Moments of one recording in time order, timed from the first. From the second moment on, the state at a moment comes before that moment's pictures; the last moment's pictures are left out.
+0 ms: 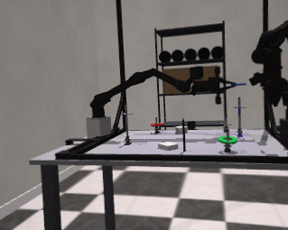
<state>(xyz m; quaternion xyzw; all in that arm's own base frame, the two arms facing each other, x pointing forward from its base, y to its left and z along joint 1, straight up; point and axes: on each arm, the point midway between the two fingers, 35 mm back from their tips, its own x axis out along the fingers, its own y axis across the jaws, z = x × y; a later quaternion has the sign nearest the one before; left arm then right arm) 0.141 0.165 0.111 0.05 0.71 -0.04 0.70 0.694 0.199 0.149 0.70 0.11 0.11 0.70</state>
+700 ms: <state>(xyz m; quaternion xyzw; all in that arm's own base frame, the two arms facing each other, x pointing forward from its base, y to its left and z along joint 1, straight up) 0.141 0.165 0.111 0.05 0.71 -0.04 0.70 0.690 0.212 0.058 0.70 0.03 0.02 0.71</state>
